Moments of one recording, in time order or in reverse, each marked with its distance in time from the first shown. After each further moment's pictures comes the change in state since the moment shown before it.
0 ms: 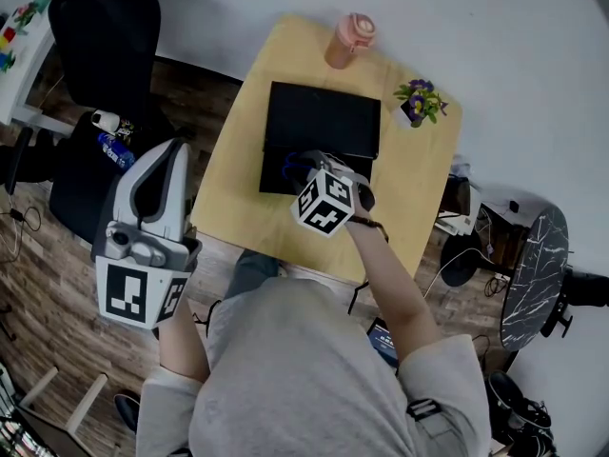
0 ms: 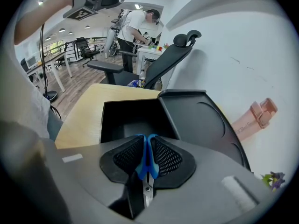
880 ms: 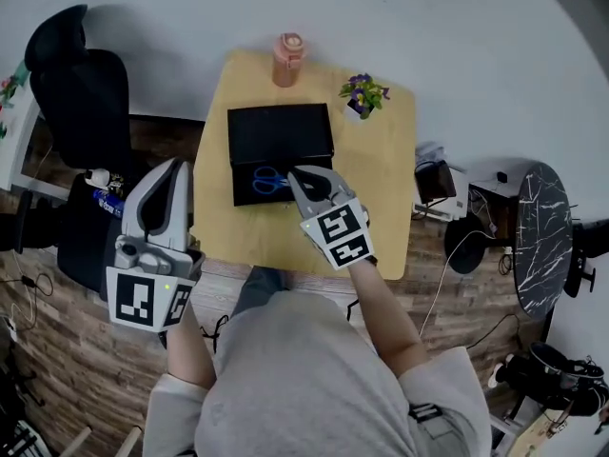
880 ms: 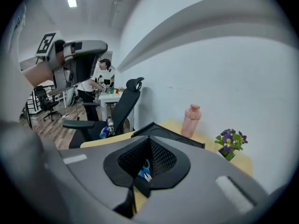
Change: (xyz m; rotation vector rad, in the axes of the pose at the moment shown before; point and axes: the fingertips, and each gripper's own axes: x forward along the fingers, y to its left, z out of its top) left arm 0.005 -0.065 0.038 0.024 -0.080 -0.140; right arm -0.165 -0.032 0.022 0.494 -0.468 -0.352
